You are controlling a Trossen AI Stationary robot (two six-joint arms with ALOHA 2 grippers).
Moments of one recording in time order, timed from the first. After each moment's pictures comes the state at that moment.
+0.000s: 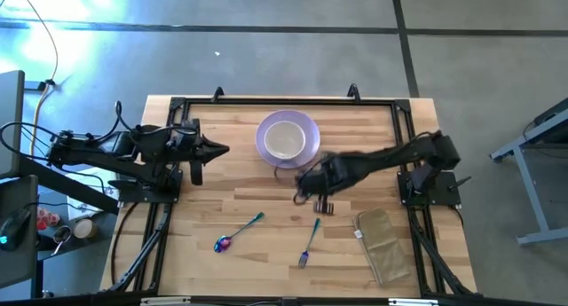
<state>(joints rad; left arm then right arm) 0.00 0.66 0.78 -0.36 -0.28 -0.30 0.23 1.80 1.65 -1.25 0.22 0.27</state>
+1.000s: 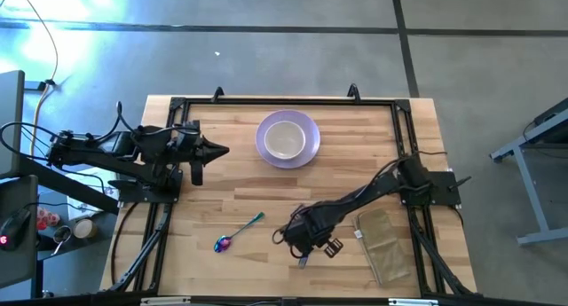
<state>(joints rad) 0.00 0.66 0.78 -0.39 -0.28 -0.36 0.41 2.12 1.65 -1.03 -0.09 -0.38</state>
